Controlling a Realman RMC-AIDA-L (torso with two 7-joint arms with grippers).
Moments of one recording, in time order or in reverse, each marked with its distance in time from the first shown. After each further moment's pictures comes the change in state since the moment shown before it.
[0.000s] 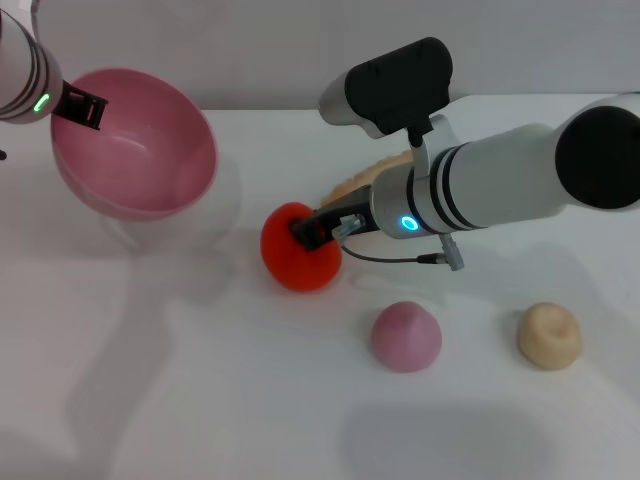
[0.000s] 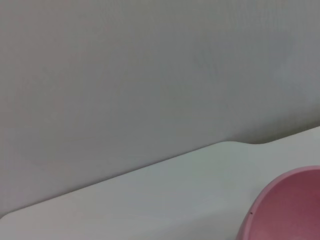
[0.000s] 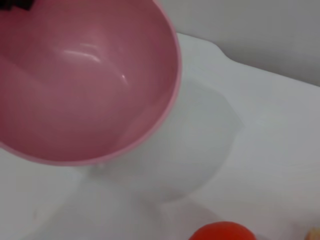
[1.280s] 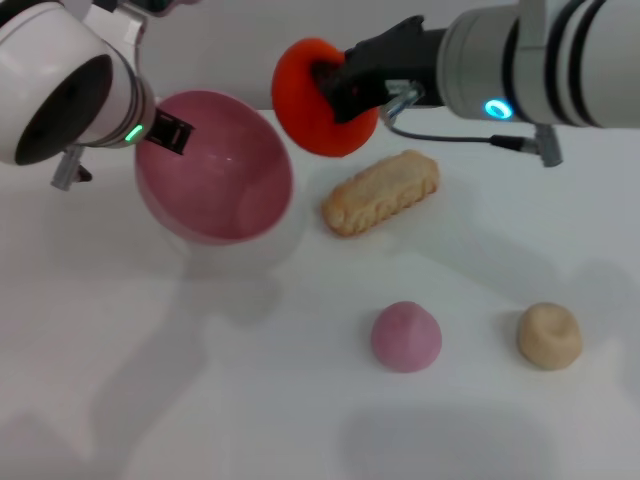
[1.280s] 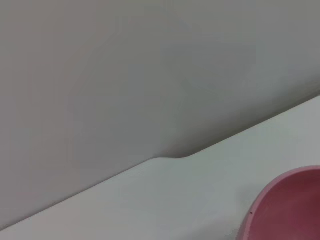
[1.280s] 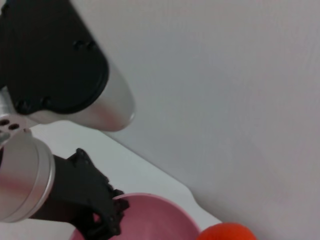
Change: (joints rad) left arm -0.030 -0.011 0.196 0.014 -0.029 -0.004 -0.088; right arm -0.275 0.008 0.162 -0.865 -0.457 0.373 0.101
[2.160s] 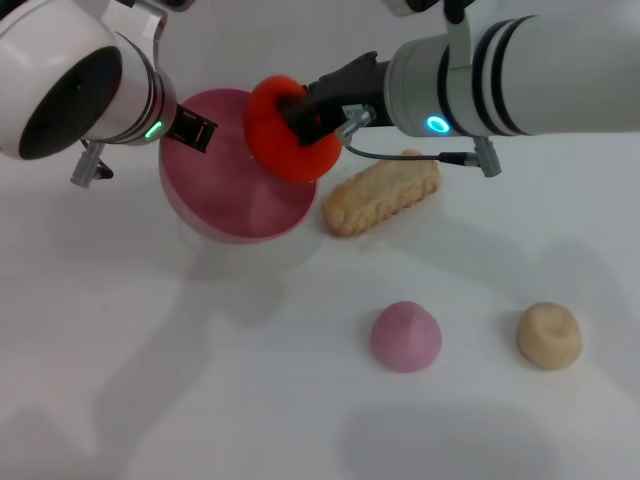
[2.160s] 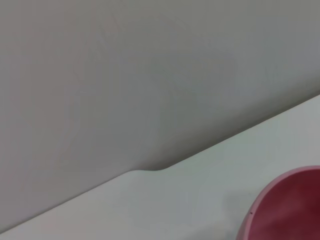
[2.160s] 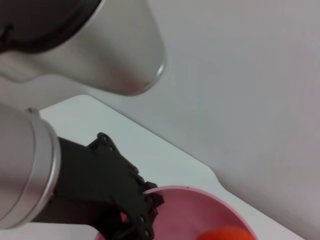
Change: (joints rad) left arm -0.015 0.001 0.006 0.007 -0.046 0.015 -0.001; right arm 0.123 -0.007 -0.024 0.257 0.094 -0.113 -0.005
